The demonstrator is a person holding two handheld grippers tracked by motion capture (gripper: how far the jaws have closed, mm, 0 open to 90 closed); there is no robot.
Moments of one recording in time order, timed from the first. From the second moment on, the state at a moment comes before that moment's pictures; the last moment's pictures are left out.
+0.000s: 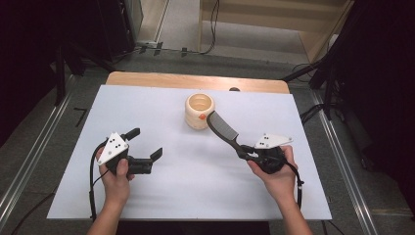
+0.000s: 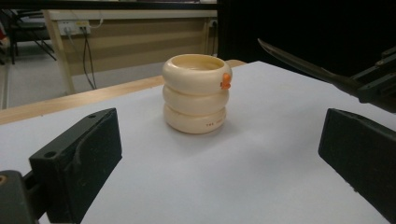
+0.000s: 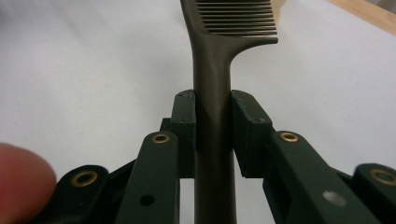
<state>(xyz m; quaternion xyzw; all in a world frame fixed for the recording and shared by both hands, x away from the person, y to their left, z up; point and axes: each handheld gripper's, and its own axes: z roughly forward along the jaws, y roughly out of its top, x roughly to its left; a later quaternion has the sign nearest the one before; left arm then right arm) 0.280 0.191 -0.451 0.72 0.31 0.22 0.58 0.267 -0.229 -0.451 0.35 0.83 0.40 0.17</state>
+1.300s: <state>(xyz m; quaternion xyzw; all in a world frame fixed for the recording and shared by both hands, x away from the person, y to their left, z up) 0.277 0.162 -0.458 0.72 0.29 0.12 0.62 0.250 -0.180 -0.466 0.28 0.84 0.43 0.16</state>
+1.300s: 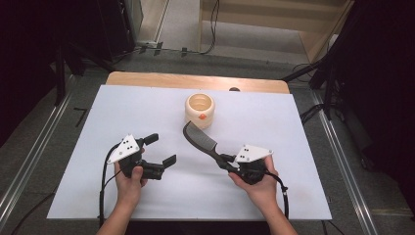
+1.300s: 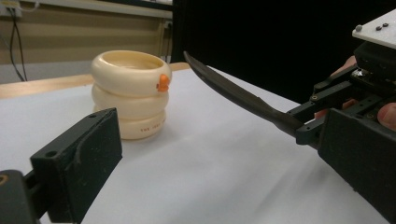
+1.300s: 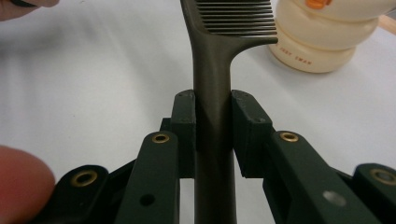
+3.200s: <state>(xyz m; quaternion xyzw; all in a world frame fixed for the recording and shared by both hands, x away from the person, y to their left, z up) 0.286 0.147 -0.468 0.67 0.35 -0.06 0.65 0.224 -0.130 -0.472 0.19 0.84 0.45 0.21</state>
